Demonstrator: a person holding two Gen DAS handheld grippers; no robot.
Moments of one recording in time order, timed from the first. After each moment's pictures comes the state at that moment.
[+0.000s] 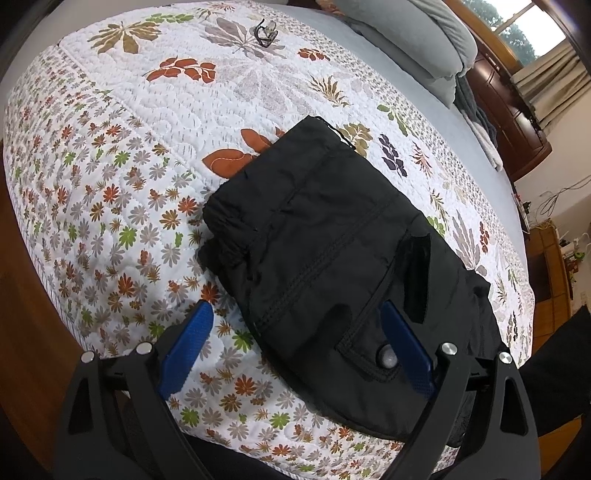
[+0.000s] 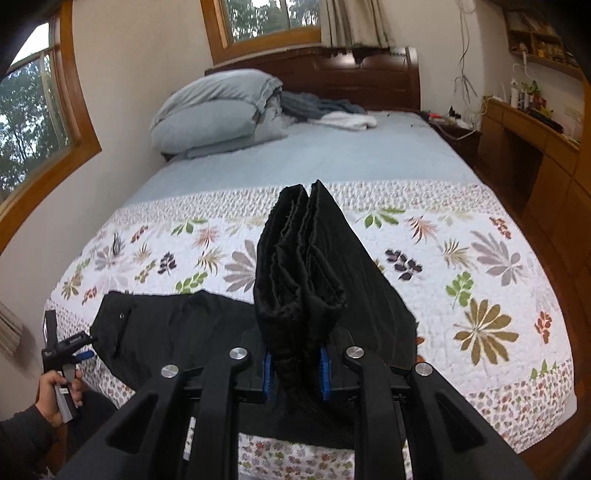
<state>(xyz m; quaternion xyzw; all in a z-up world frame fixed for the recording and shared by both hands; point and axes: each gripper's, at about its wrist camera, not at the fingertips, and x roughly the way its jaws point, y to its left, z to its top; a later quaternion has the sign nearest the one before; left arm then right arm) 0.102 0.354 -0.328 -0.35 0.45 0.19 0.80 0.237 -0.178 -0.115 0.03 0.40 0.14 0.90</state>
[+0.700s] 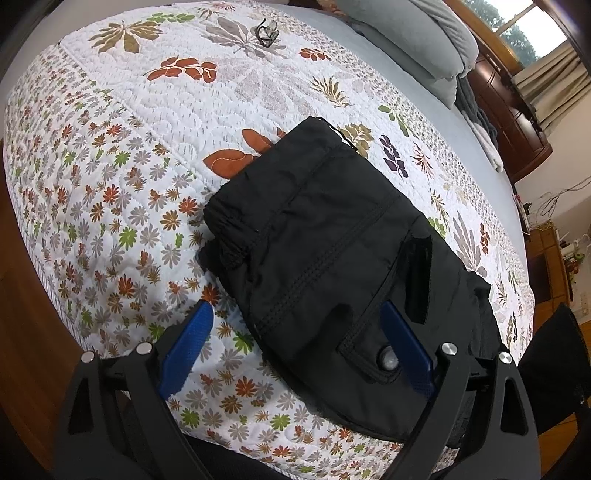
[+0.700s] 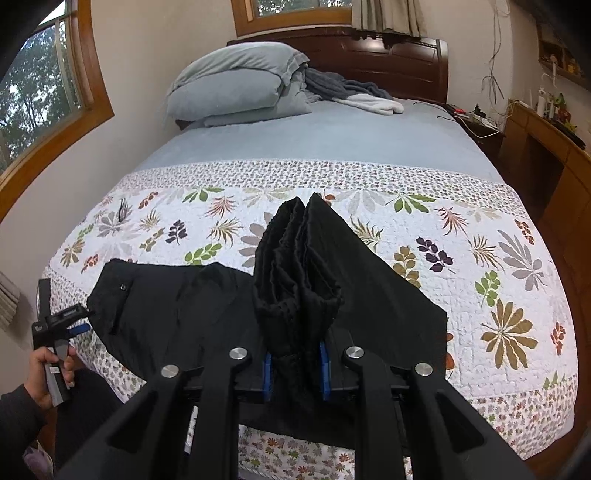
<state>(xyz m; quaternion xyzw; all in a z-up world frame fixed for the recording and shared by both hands) 0.102 0.356 -0.330 -0.35 0.45 0.19 0.80 0.245 -0.129 -0.141 -0.02 0.43 0.17 0.89</state>
